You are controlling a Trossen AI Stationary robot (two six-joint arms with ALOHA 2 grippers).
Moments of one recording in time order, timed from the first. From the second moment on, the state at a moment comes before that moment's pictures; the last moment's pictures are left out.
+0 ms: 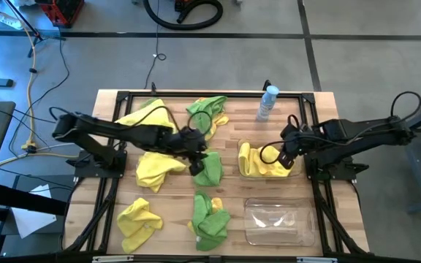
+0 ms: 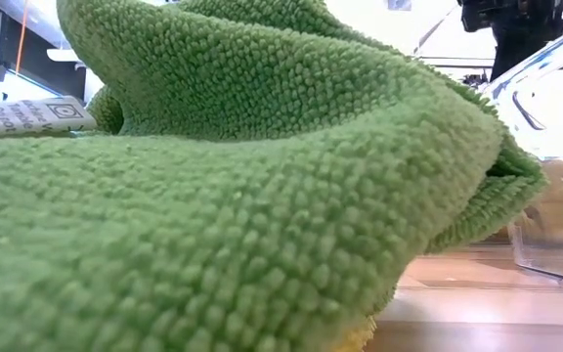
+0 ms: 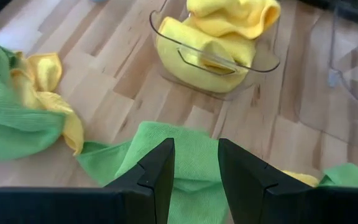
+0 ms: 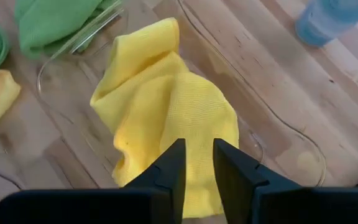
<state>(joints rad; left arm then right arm) -0.09 1.51 1.22 -0.53 -0.22 -0.41 0.14 0.94 0.97 -1.18 0.26 0.75</state>
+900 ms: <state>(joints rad) -0.09 1.80 1.26 -0.52 -0.13 -0.52 0.14 0.95 0.97 -1.18 0.36 0.49</state>
